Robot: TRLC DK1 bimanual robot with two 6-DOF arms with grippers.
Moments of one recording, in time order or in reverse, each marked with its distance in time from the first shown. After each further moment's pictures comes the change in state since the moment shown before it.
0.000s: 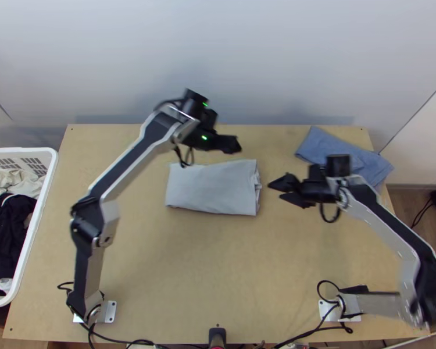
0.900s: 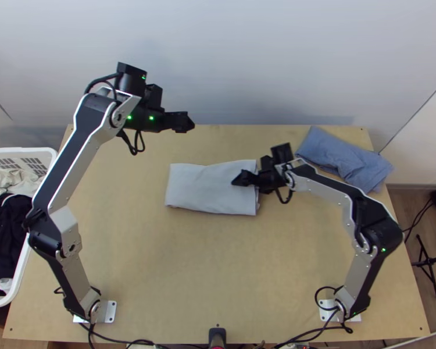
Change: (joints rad) left arm 0.203 -0.212 -0.055 -0.142 -0.097 0.080; right arm 0.228 0.508 0.323 0.140 0.101 -0.085
